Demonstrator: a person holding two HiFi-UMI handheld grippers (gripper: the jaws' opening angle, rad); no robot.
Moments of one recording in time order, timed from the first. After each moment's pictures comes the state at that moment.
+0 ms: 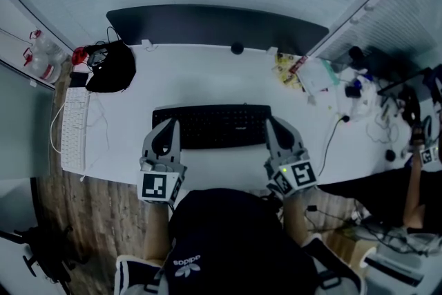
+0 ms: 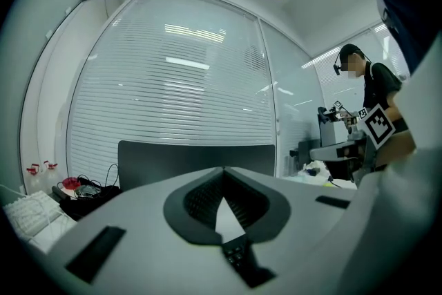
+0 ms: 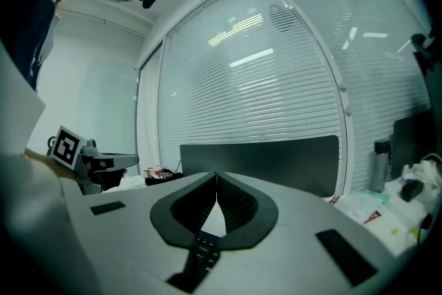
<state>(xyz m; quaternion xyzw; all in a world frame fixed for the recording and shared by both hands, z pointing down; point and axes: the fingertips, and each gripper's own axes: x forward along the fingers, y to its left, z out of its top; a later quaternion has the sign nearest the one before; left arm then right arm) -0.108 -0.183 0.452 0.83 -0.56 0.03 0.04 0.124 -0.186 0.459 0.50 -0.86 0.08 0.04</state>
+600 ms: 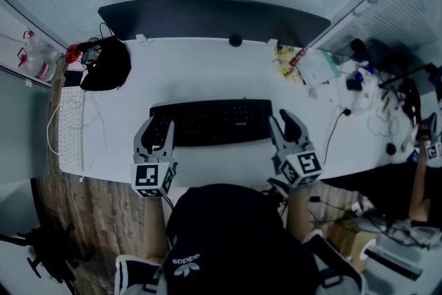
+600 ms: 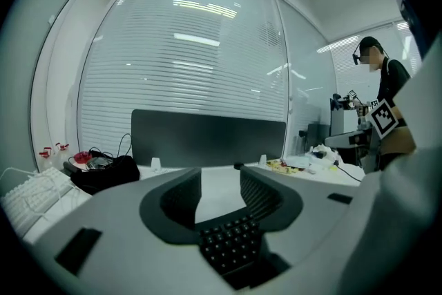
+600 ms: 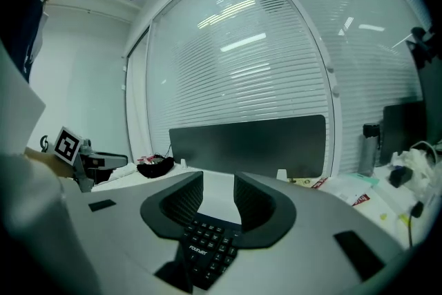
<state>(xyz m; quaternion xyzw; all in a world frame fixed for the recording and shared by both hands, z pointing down) -0.144 -0.190 0.528 0.81 -0.56 0.12 0.12 0.158 -0.198 0.507 0.52 -0.84 0.13 0.09</state>
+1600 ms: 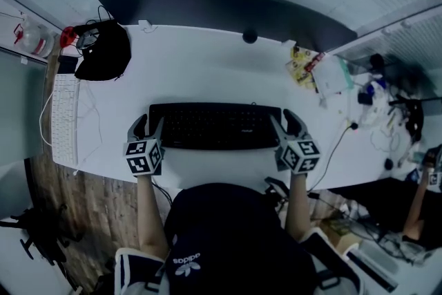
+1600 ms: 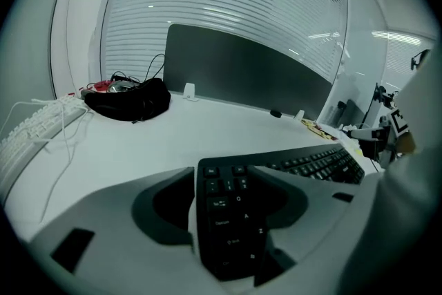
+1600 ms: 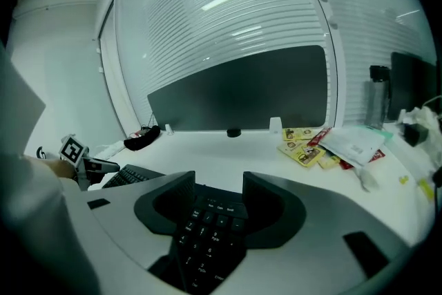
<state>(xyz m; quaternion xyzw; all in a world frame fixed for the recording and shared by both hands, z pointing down) -0.215 -0.212 0.687 0.71 -0.58 0.22 0.33 0.180 -0.253 0.629 0.51 -0.80 0.26 0.19</state>
